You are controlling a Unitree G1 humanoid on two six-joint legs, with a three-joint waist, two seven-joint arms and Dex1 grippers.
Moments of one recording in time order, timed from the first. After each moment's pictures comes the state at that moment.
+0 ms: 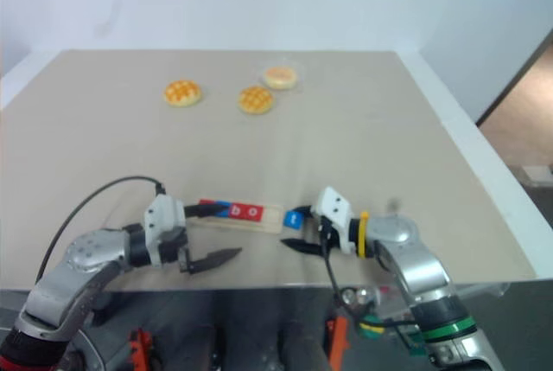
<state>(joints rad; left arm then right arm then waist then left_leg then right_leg) -0.08 0.57 -0.11 -0.42 -0.41 0.31 -0.91 -0.27 -0.59 0.16 -0.08 0.23 0.31 1.03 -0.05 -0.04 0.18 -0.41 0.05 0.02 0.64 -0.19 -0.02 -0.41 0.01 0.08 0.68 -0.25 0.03</state>
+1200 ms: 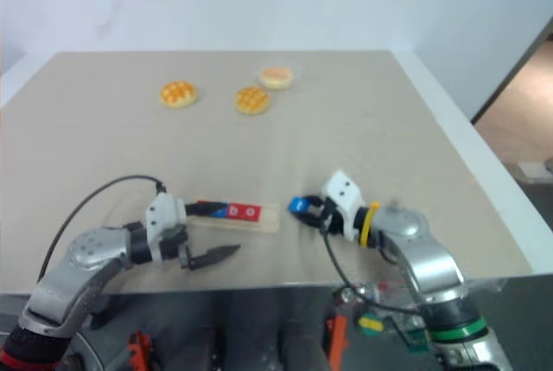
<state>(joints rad) -0.09 0.56 -0.10 -0.36 -0.39 0.30 -0.89 -0.36 -0.63 0.12 -0.21 0.27 0.51 0.90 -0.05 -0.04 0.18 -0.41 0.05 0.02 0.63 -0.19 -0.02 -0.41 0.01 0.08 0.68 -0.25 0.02</state>
